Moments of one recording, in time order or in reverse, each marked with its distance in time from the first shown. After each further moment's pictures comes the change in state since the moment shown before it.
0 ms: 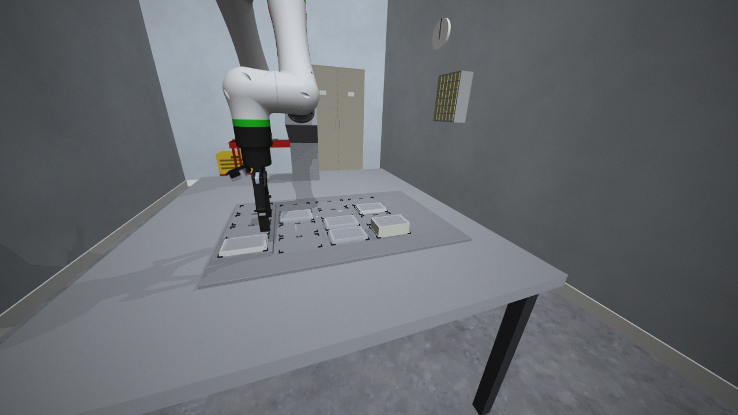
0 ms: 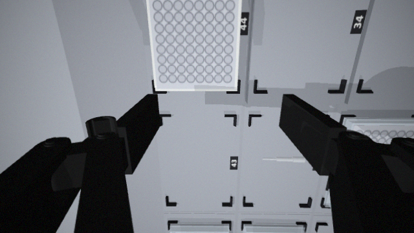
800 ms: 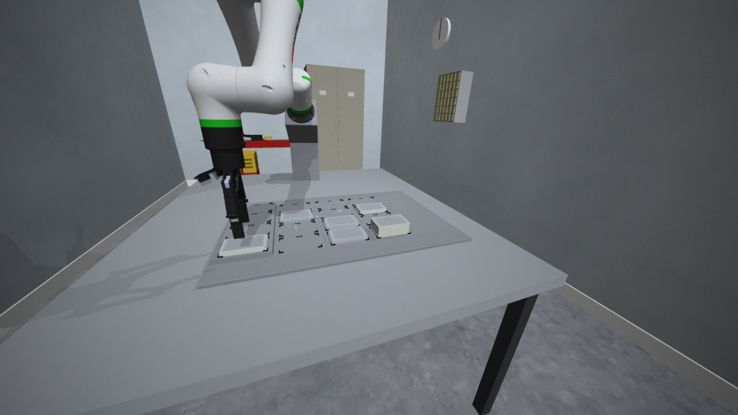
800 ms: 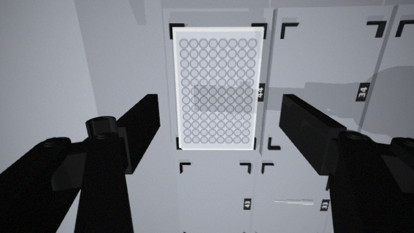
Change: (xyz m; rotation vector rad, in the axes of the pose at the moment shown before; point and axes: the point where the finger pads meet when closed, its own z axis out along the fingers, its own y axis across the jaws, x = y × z) arm 0.067 -0.022 0.000 -0.002 -0.003 0.000
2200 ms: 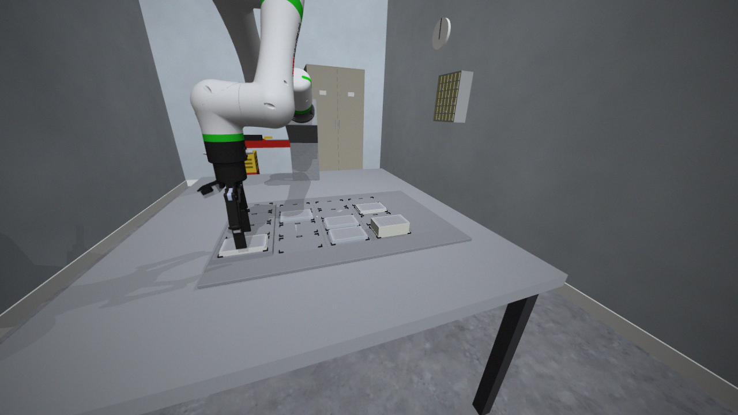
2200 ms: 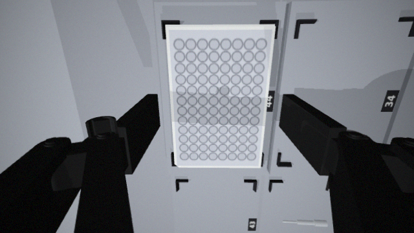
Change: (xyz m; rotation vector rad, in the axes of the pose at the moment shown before) arm 0.000 0.000 0.034 0.000 0.000 0.000
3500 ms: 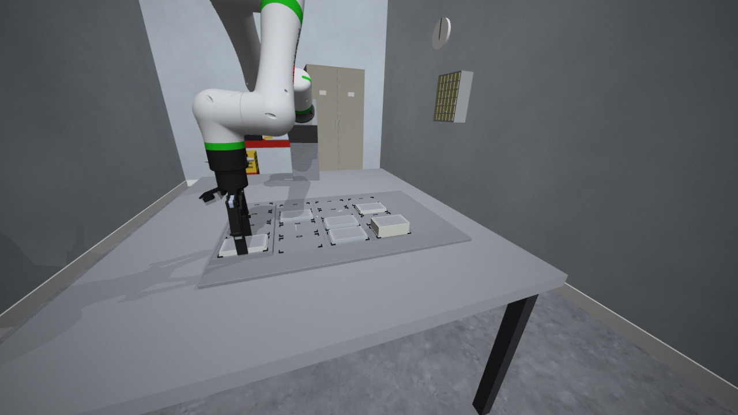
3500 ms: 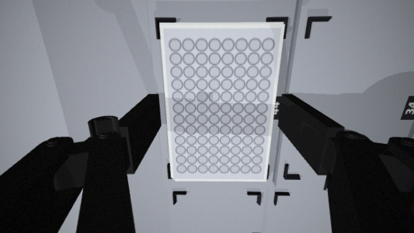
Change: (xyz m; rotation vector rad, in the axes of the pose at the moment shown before) arm 0.000 0.000 0.020 0.000 0.000 0.000
